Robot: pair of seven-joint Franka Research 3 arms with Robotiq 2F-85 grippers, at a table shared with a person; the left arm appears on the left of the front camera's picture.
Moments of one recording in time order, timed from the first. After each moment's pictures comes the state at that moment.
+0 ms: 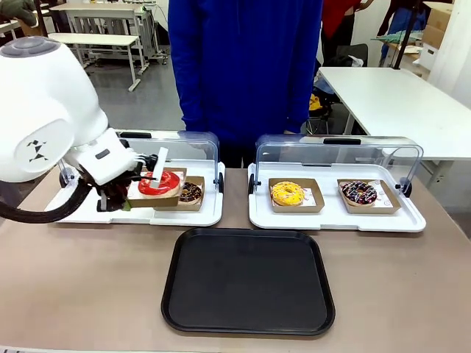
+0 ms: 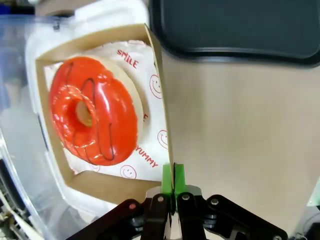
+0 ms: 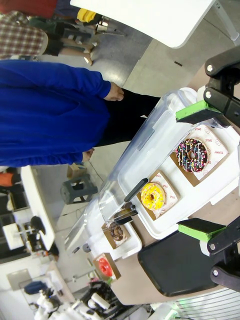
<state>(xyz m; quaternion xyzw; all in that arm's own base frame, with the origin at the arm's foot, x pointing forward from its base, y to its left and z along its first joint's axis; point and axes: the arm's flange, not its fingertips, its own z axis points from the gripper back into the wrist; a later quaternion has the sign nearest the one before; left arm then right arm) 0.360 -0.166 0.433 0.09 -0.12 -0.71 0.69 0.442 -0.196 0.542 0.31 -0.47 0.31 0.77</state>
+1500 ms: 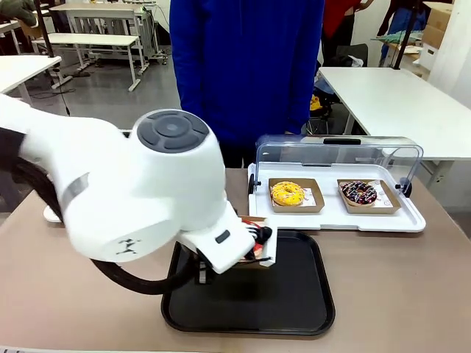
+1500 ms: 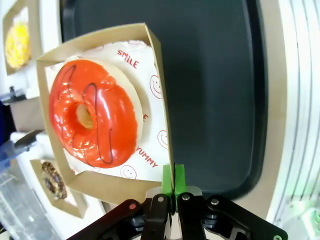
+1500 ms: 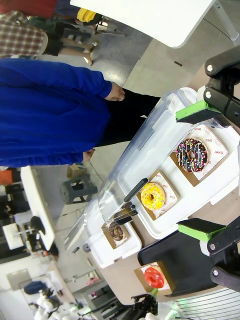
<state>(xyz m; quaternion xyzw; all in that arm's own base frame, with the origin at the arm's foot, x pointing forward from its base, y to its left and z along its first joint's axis) 0.249 -0.353 0.382 0.09 -0.13 -0.73 0.67 0.442 -0.196 0.542 0.31 -0.47 0.31 0.77</state>
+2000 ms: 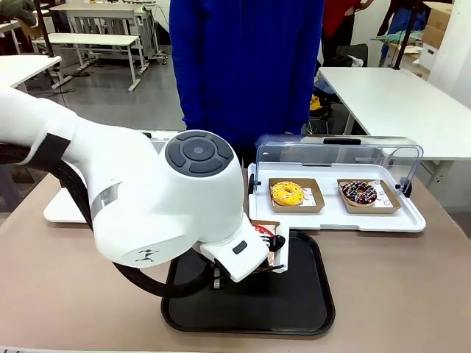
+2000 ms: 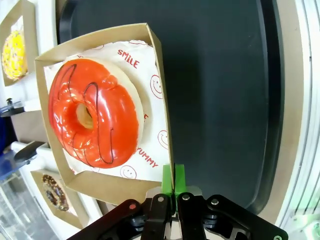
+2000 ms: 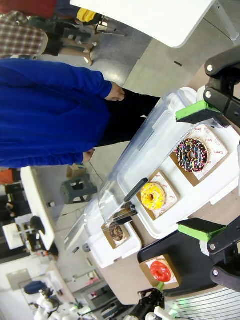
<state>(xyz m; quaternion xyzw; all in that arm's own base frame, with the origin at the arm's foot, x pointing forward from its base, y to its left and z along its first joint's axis) 0.255 -0.372 0.358 0.10 -0.13 -0.73 0.67 0.442 -0.196 0.542 0.31 -0.47 0.31 0.77</state>
